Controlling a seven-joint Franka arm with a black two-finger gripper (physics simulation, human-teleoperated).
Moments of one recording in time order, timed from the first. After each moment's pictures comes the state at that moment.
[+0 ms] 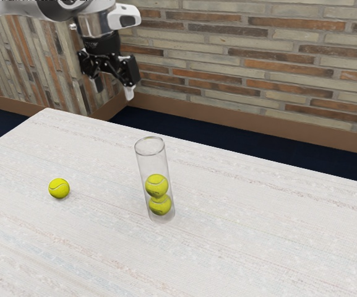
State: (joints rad) arm -0.16 0.05 0.04 -1.46 0.03 1.54 -0.09
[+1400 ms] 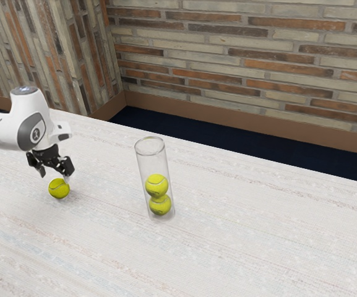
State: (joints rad) arm 0.39 0.30 0.03 -2.04 0.10 2.41 0.17
